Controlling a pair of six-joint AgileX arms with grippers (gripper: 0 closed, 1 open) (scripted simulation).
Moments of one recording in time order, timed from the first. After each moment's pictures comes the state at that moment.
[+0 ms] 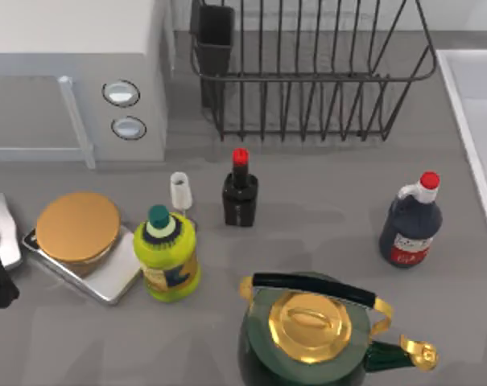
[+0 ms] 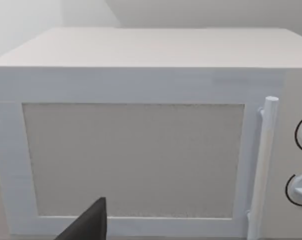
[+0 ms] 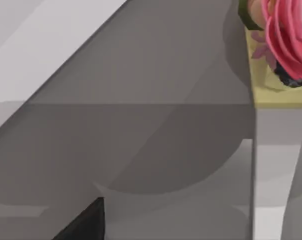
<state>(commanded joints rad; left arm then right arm) 0.00 0.00 0.00 0.00 0.00 0.00 -0.43 1.60 0.71 -0.66 0.00 0.33</state>
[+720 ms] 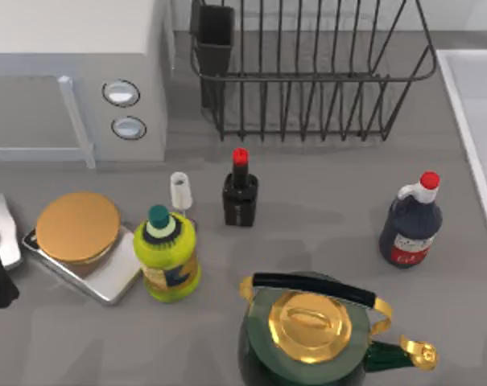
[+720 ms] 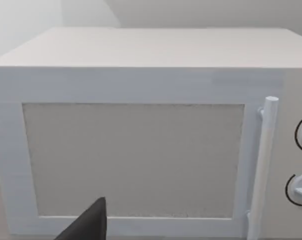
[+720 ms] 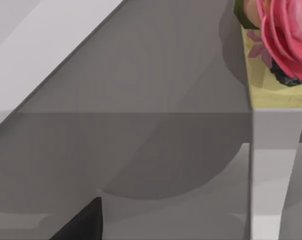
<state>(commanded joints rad) 0.00 0.00 0.00 0.00 0.00 0.00 -0.43 1.65 0.67 -0.58 0.00 0.33</state>
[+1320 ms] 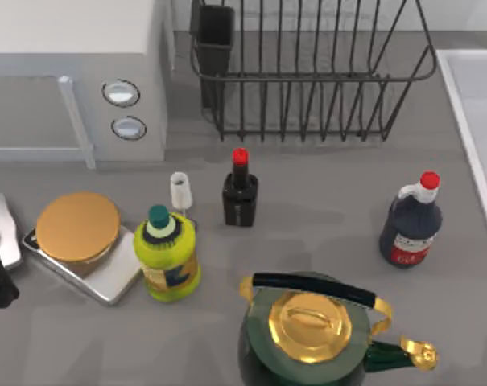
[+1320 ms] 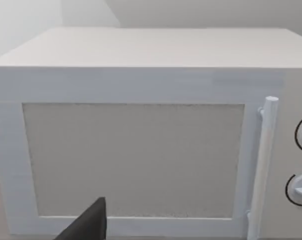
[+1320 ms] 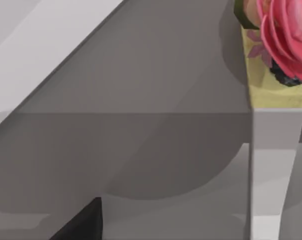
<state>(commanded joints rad) 0.00 0.00 0.00 0.00 0.00 0.00 -0.43 1.65 0.67 -0.58 0.00 0.33</state>
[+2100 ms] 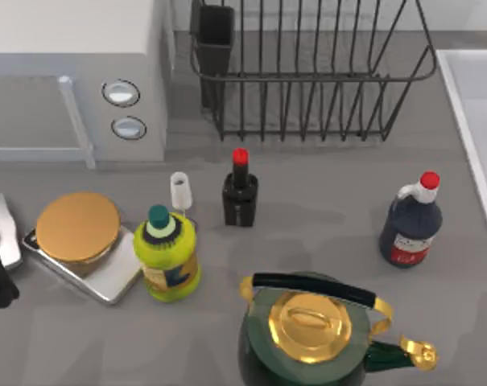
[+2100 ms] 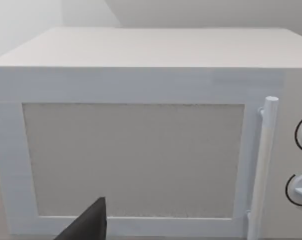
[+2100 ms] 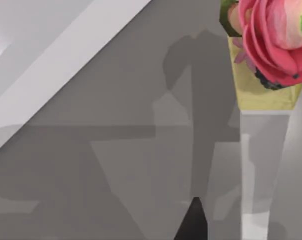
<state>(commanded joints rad) 0.00 0.00 0.00 0.00 0.00 0.00 -0.43 1.52 0.82 -0.83 0.01 0.32</state>
